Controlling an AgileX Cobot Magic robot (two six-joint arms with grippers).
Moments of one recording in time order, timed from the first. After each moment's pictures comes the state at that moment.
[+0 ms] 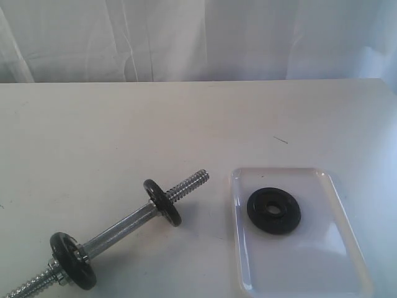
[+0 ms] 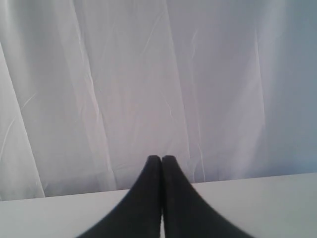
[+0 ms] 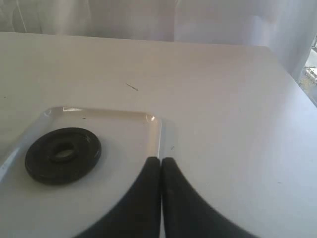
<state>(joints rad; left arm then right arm) -0.05 0.00 -0.55 -0.06 0.45 0.10 0.09 0.00 0.00 -0.04 0.35 -0.01</state>
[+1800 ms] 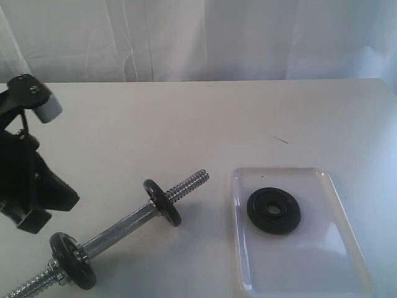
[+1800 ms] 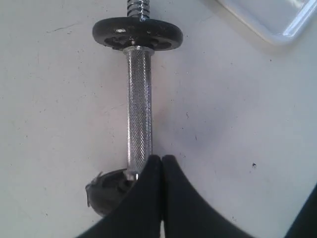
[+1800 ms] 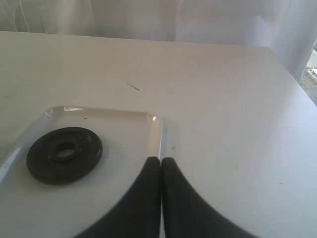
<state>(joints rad) -0.40 1.16 -0.84 -0.47 0.92 0.72 0.10 0.00 0.00 -0.04 0.35 -0.01</state>
